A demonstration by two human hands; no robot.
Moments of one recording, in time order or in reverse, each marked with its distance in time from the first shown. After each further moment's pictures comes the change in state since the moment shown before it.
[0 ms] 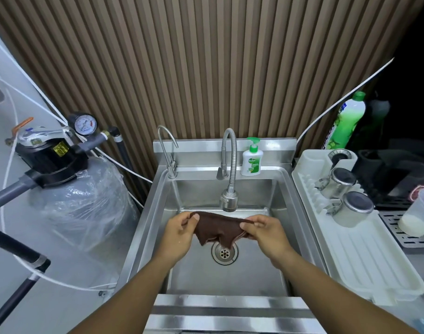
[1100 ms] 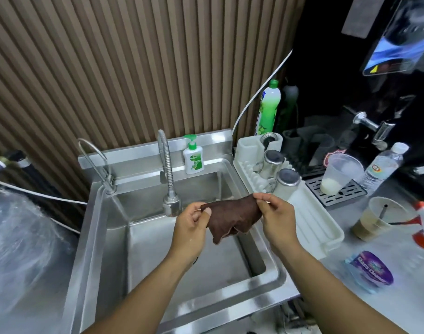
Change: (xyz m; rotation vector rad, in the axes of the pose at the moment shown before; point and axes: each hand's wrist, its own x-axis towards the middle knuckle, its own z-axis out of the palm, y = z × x) left_hand -0.004 0.060 0.133 -0.258 -0.222 -0.003; right_hand -0.041 -0.021 -0.101 0.124 0.564 -0.271
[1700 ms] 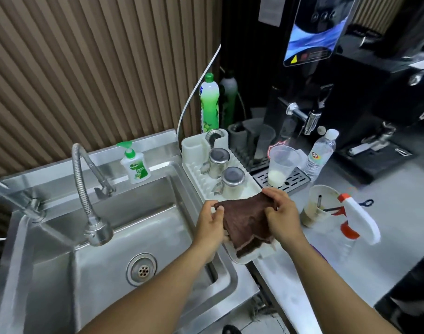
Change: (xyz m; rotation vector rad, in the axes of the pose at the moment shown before) left_hand 0.030 -0.024 0.182 0.072 -0.191 -0.261; right_hand 0.066 0.020 -0.150 -0.454 0.093 -0.008
